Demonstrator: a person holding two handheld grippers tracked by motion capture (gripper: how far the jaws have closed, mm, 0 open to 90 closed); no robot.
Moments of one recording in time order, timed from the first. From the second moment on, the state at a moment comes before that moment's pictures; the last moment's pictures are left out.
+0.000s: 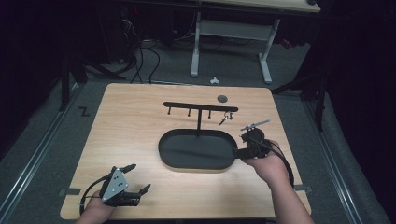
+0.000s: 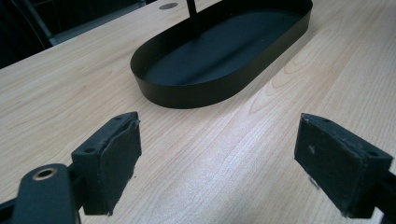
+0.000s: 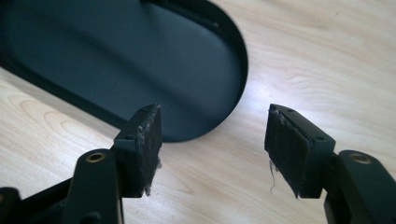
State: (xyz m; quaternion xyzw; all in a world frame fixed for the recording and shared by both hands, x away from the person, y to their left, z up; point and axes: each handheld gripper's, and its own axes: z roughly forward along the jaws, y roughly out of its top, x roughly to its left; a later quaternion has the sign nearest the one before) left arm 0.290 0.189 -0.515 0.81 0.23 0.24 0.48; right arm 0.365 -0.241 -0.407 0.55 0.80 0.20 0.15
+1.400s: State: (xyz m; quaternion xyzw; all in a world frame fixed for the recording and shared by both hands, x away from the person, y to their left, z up) left arm 0.292 0.188 -0.517 0.81 0.24 0.24 0.48; right arm 0.273 -0.259 -0.519 0.53 0.73 0.34 0.25
